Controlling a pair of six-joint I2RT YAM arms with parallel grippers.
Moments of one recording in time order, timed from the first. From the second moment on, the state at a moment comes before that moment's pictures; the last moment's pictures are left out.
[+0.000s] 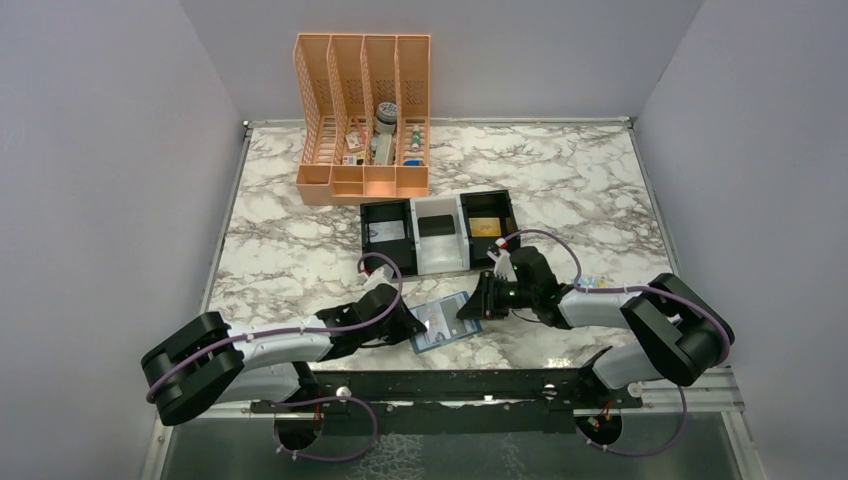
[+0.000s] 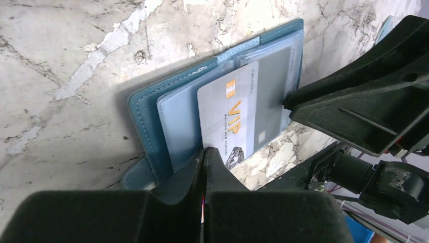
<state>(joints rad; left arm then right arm) -0.99 1.16 0.29 0.11 -0.06 -1.27 0.63 1.44 0.35 0.39 -0.54 0.77</state>
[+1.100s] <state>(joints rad) -0.97 1.18 0.27 0.23 -0.03 -1.22 0.71 1.52 0.50 0.23 -0.57 0.69</state>
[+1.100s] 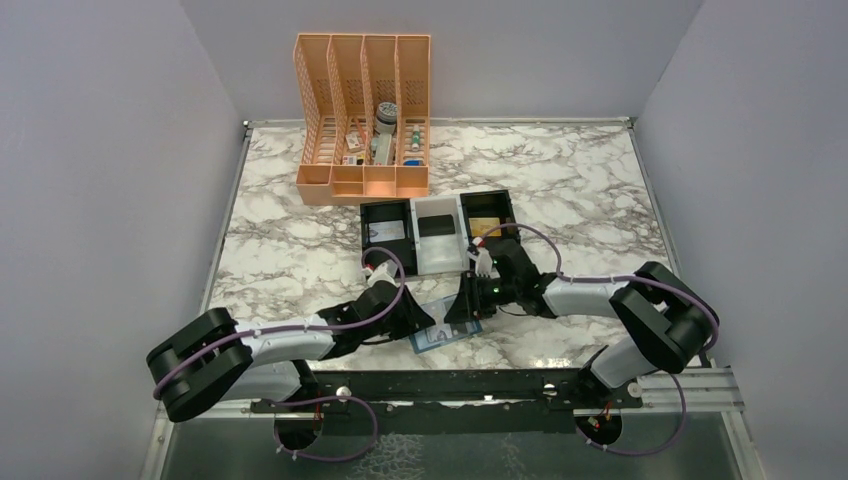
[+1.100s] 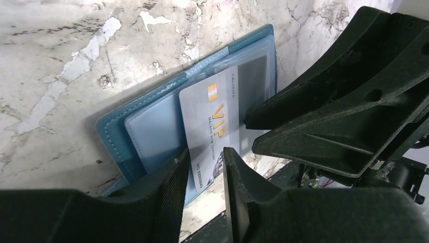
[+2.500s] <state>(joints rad) -0.95 1.24 0.17 0.49 0.06 -1.32 0.71 1.53 0.46 0.33 -0.56 0.77</state>
